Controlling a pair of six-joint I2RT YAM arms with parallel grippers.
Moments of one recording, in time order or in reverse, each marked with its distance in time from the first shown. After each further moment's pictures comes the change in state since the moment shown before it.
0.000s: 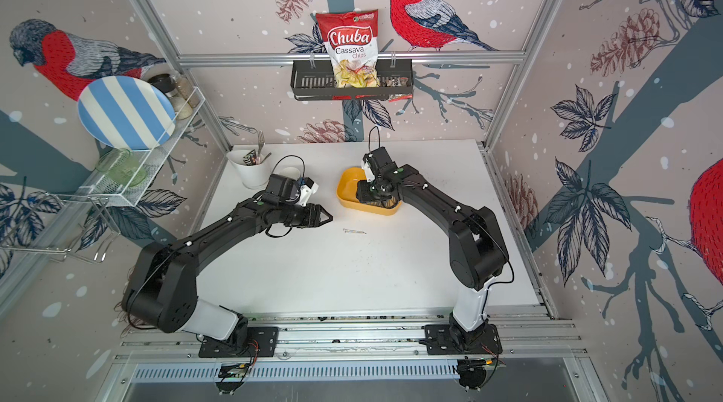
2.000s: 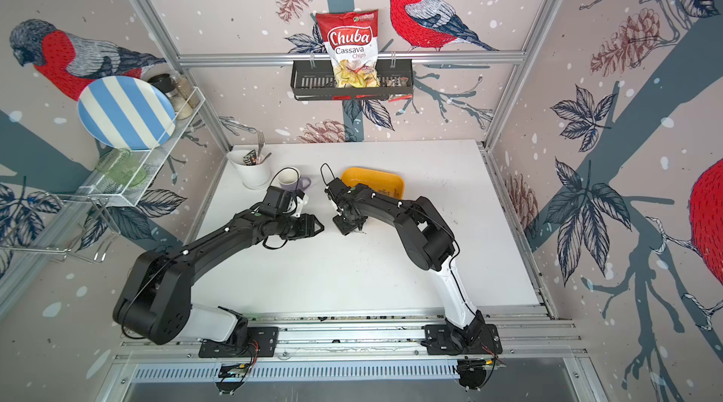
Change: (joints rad) left arm 0.000 -0.051 -0.109 0.007 -0.139 -0.096; right arm 0.195 0.385 0.184 -0.140 0.200 -0.211
